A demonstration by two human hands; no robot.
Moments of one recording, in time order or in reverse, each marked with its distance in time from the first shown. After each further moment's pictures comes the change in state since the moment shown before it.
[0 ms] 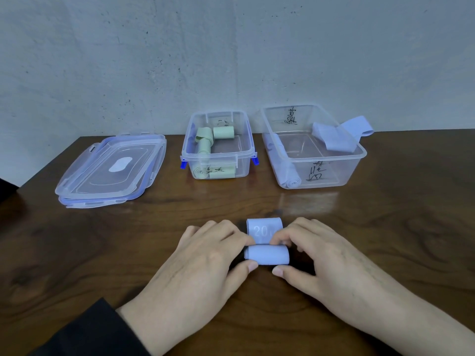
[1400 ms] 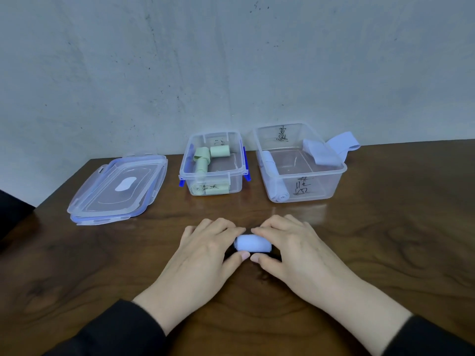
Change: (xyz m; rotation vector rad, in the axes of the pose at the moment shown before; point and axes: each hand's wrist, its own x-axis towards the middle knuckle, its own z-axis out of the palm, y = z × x) left_hand 0.026 -0.005 0.012 0.033 0.035 -0.066; right_hand 0.027 0.013 0.015 -0.105 0.192 -0.083
